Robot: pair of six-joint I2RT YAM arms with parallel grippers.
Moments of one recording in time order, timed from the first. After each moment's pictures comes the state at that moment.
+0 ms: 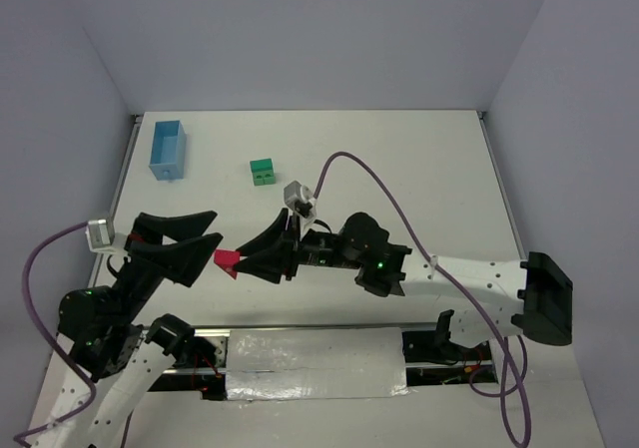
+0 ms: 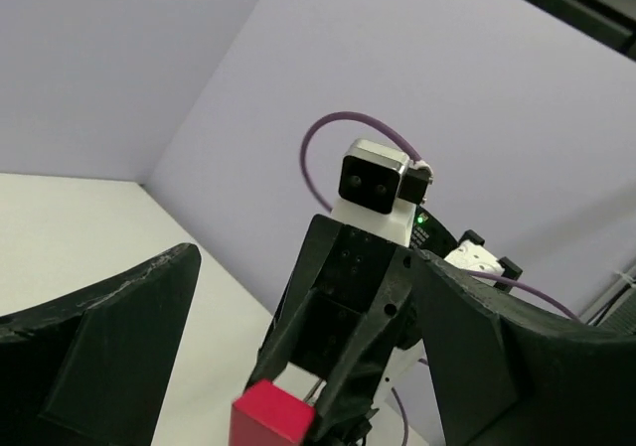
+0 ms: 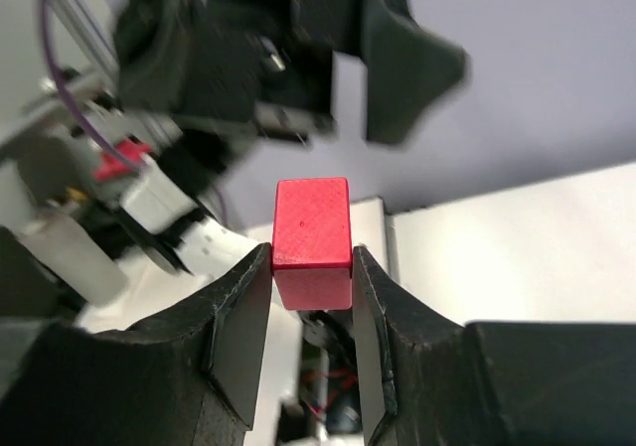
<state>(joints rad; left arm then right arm) -0.46 0.14 0.57 0.12 0.24 -0.90 1.20 1.30 0.90 0.68 -0.31 0.44</state>
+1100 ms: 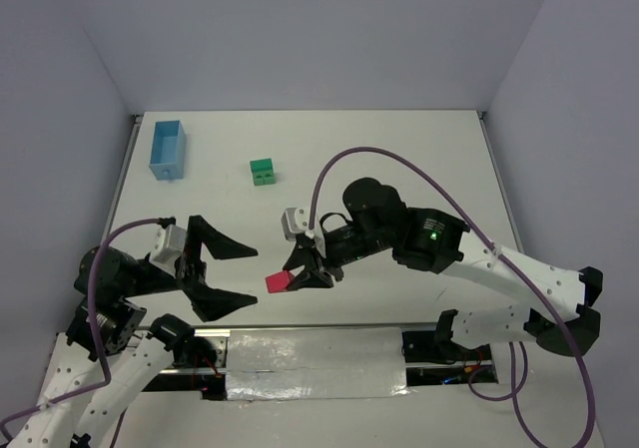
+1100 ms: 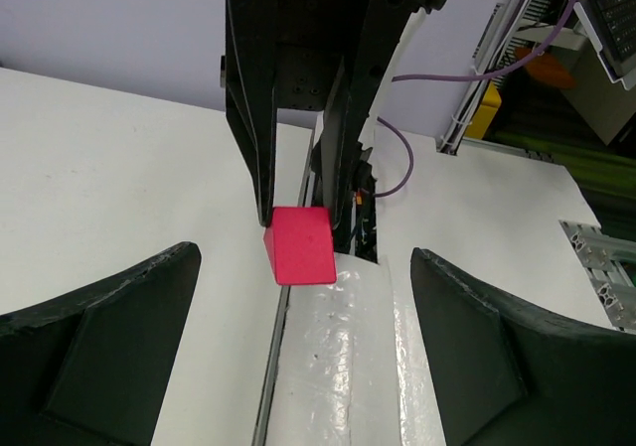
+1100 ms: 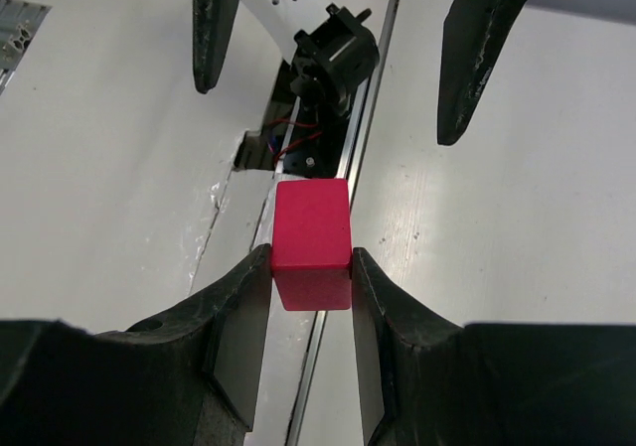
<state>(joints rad) -0.46 0.36 0.75 -0.16 0.95 -0.36 1.14 1.17 1.32 -0.53 -0.60 -0.25</state>
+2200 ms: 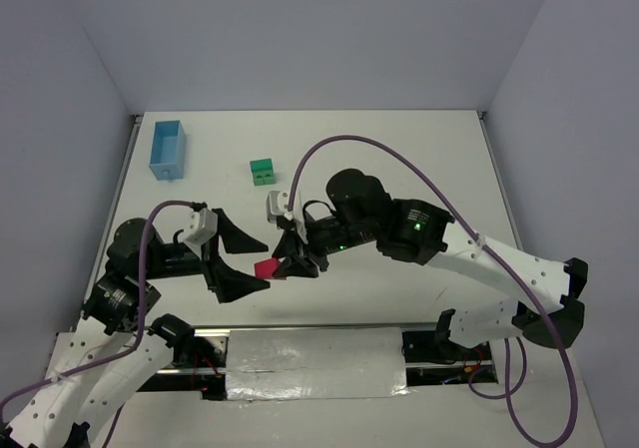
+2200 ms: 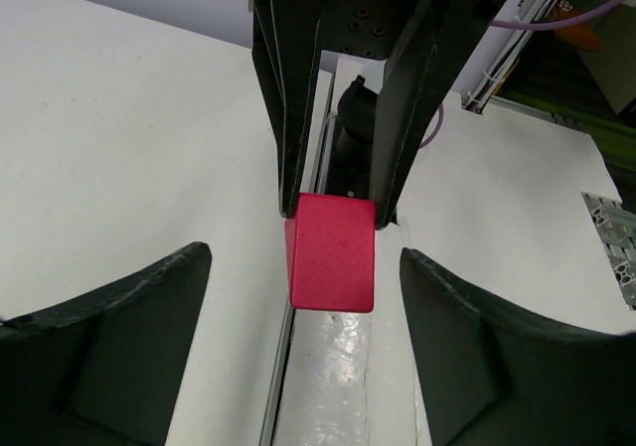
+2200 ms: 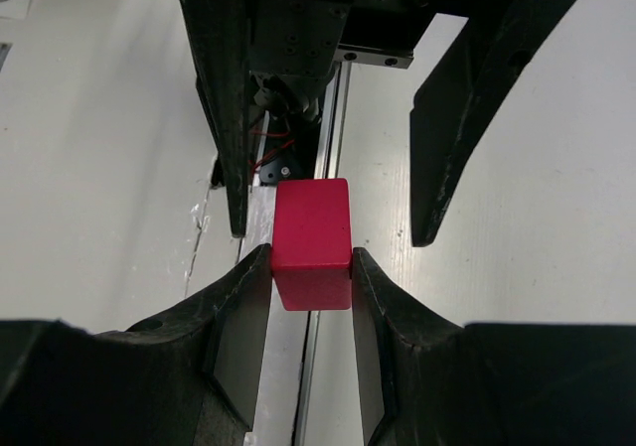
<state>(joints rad) -0.46 0.51 0.75 -0.26 0.95 -0.21 1.14 1.27 1.41 -0.55 -0.51 -0.17</state>
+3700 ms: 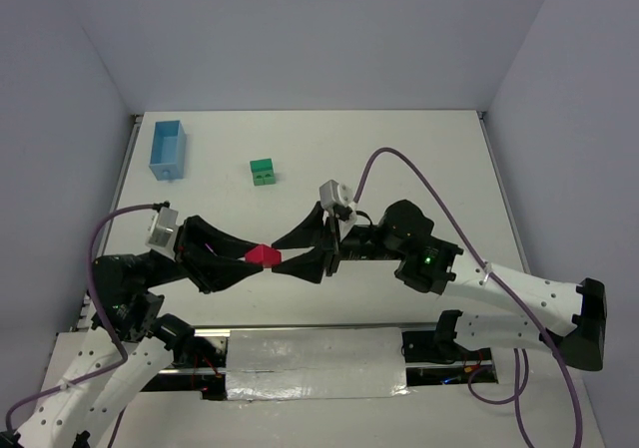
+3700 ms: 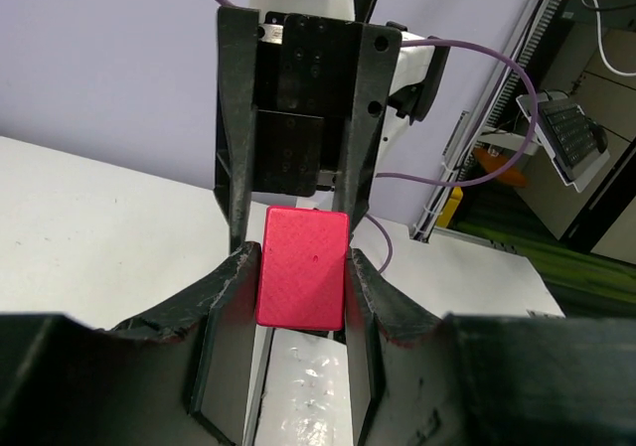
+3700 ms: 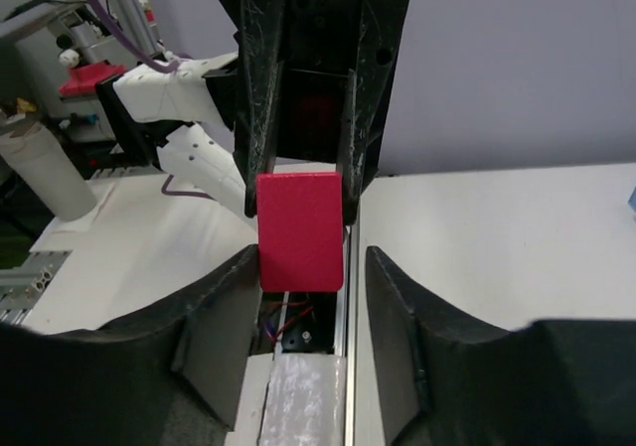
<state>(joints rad) -0.46 0.40 0.58 0.36 0.86 -0.69 1.11 1.03 0.91 0.32 -0.49 0.22</state>
